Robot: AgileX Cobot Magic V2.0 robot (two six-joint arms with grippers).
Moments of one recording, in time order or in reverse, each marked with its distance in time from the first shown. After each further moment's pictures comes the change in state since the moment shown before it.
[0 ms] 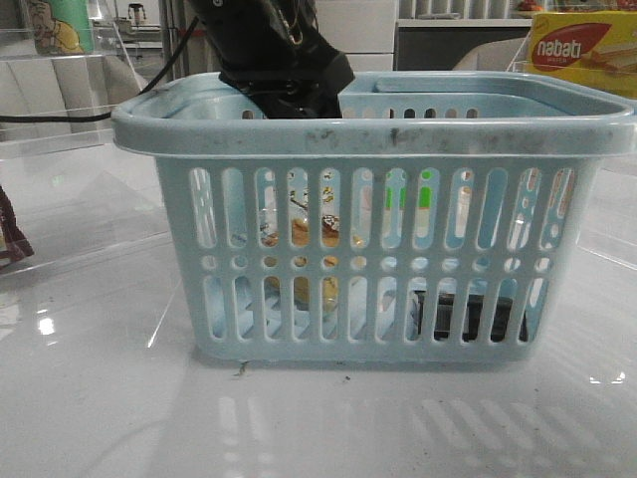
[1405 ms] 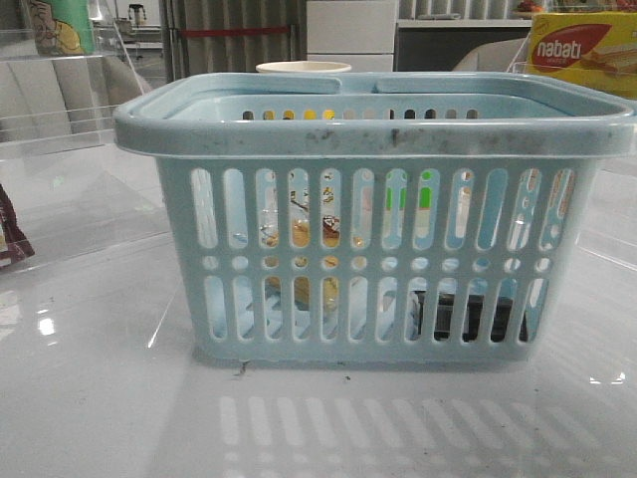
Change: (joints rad) left arm 0.000 -1.079 0.682 -0.015 0.119 -0.090; right arm 0.000 0.000 0.000 0.000 0.000 0.000
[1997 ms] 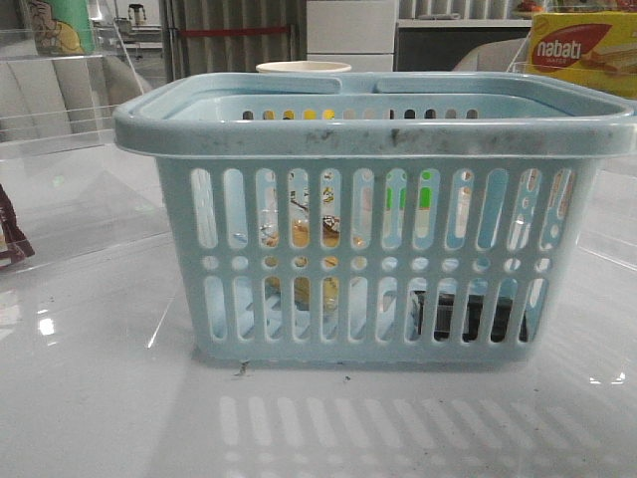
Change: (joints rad) left arm 0.000 -0.197 0.169 0.049 -0.024 -0.094; right arm 0.000 0.000 0.000 0.000 0.034 0.000
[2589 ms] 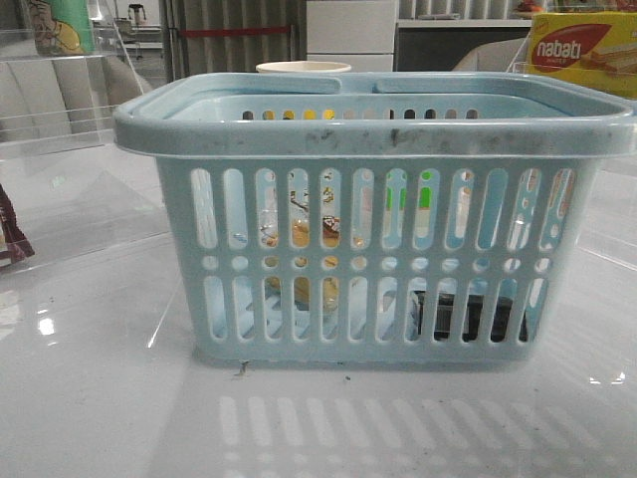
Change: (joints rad) left arm 0.000 0.000 0.000 0.000 -0.005 0.000; right arm 0.000 0.000 0.000 -0.002 0.022 0.000
